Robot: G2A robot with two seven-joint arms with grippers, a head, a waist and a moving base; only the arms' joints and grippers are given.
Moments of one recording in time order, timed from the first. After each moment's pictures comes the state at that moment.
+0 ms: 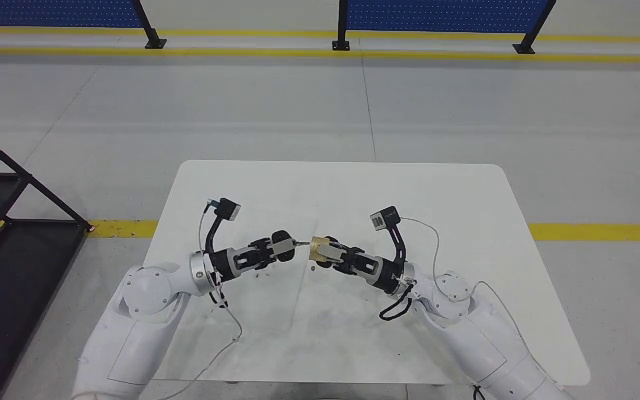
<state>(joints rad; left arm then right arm) 1.46 -1.07 -1.41 -1.73 -0.24 -0.41 -0.96 -1.26 -1.12 0.92 -1.56 0.41 -0.53 0.67</state>
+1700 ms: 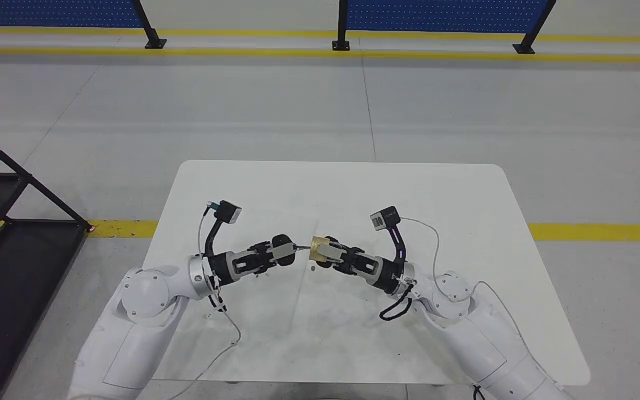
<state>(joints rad) 1.47 -1.04 -1.40 -1.75 -0.27 -0.41 -0.96 -1.26 -1.12 0.92 -1.56 0.41 -0.53 0.67</state>
